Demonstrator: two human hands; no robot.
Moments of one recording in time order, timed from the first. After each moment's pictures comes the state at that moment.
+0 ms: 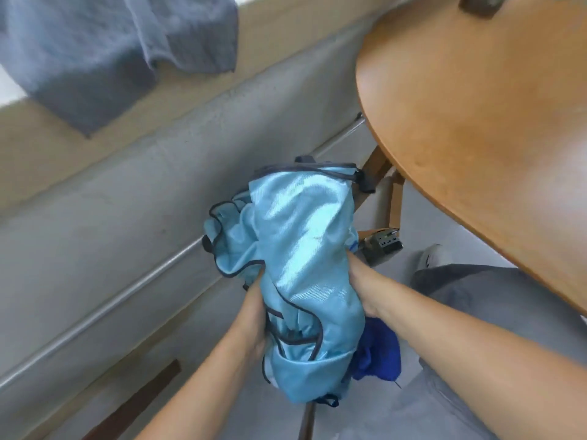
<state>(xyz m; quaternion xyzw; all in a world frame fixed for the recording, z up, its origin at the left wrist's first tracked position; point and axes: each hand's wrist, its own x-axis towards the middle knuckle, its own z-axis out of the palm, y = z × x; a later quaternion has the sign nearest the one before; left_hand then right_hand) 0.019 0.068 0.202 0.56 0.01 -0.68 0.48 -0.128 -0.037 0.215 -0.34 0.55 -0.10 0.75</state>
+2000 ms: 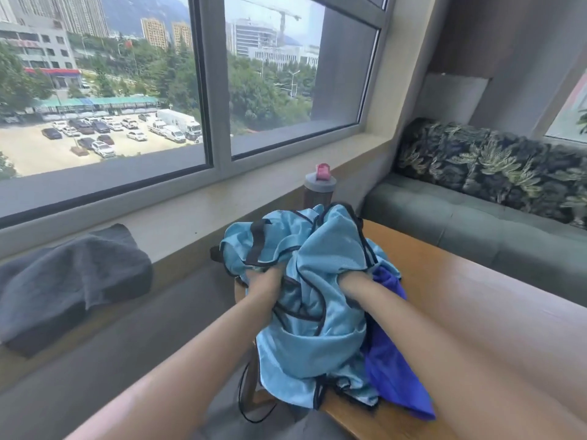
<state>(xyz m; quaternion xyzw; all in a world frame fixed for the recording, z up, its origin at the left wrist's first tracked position) -0.117 -0.143 0.464 0.65 -0.21 -0.52 0.51 -0.288 -0.230 0.444 -0.62 0.73 -0.01 0.30</state>
